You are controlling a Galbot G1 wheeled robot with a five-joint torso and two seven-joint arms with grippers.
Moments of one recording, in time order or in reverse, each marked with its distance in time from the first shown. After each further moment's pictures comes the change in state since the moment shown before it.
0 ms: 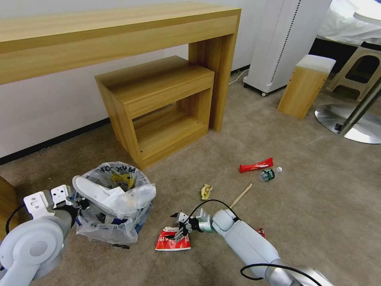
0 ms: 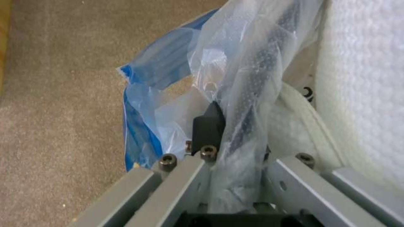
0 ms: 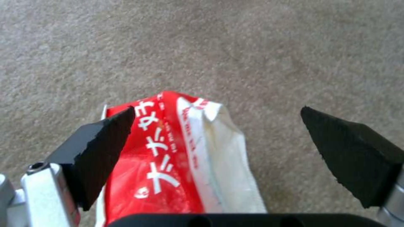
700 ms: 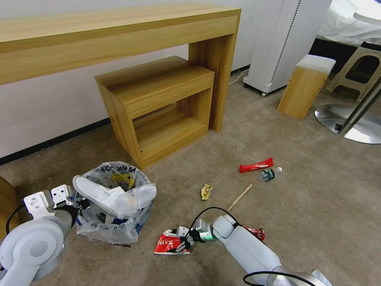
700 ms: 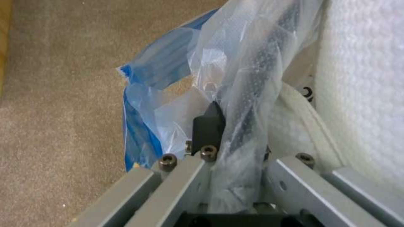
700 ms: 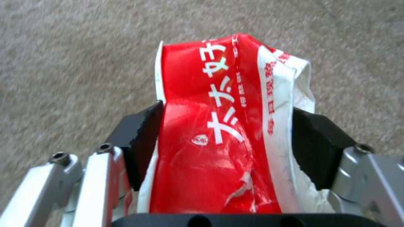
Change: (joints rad) left arm 0.003 -0.003 -0.002 -0.005 0.002 0.000 0.000; right arm -0.033 -0.010 0.006 0.019 -0.201 0.029 -0.131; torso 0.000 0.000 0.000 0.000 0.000
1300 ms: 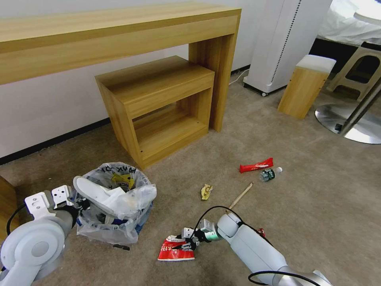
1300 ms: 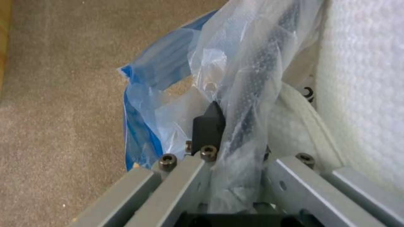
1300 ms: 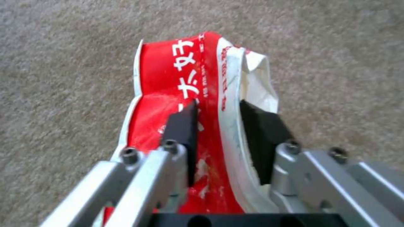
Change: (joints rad) left arm -0.004 -0.001 0.010 0.004 0.010 -0.001 -0.001; right arm -0.003 -0.038 0.012 0.042 0.011 -0.005 -0.026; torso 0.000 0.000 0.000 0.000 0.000
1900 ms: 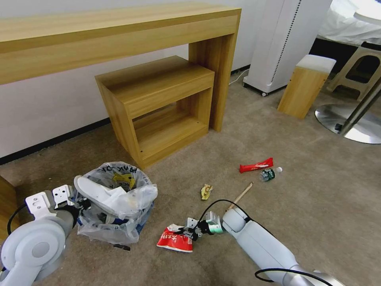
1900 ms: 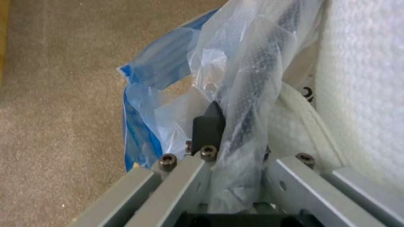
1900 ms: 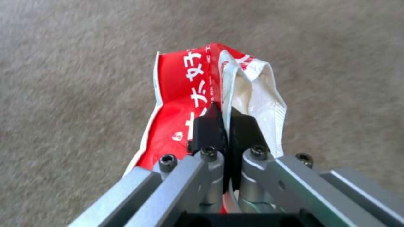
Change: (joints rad) left arm 0.005 0.002 0.003 -0.014 0.003 0.000 -0.002; right arm -0.016 -0.103 -0.004 0.157 0.195 -0.004 0.073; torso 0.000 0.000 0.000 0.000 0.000
